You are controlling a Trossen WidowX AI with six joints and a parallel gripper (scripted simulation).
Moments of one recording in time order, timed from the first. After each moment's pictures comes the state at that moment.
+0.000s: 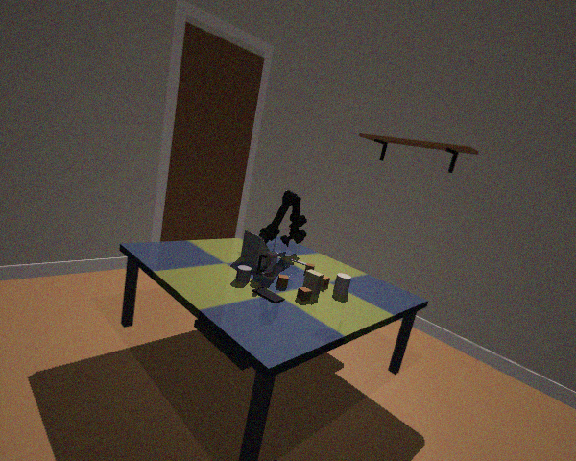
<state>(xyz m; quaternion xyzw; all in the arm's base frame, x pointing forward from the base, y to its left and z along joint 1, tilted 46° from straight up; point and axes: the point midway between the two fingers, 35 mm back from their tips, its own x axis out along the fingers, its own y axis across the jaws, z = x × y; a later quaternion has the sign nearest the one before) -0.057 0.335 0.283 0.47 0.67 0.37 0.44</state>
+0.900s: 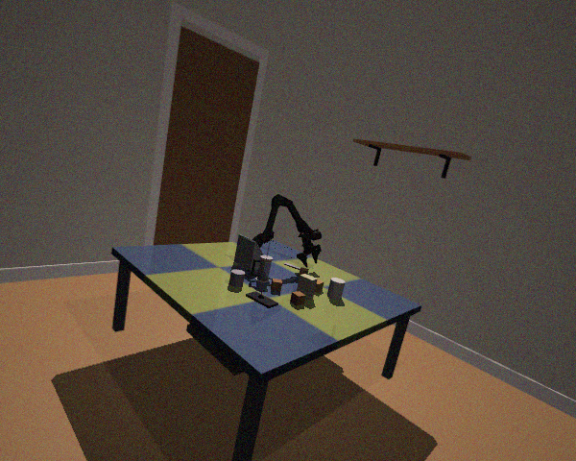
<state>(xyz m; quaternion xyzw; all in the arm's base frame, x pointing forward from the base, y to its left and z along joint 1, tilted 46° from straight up) 0.219 0.257 0.232 0.44 0.46 0.24 0.74</state>
